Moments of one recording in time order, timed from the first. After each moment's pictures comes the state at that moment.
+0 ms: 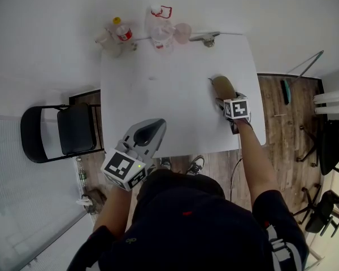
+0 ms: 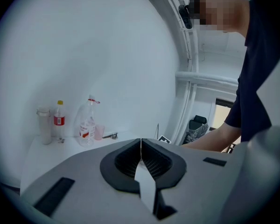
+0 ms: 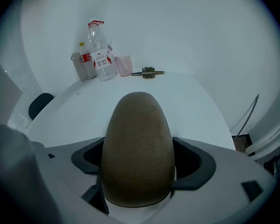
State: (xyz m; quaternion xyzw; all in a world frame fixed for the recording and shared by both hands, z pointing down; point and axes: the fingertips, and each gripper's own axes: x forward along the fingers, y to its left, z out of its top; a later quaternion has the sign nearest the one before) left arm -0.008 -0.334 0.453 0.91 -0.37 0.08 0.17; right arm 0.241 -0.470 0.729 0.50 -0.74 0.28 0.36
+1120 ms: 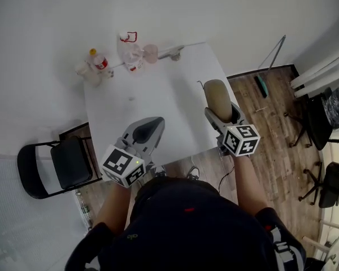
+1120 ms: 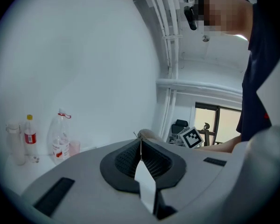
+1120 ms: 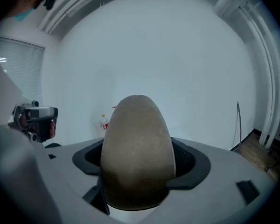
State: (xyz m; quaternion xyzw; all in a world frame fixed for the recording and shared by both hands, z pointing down) left arm 0.047 -0.323 0.396 0.96 -0.26 0.04 0.12; right arm 0.239 -0.360 0.491 0.59 -0.79 0.19 0.06
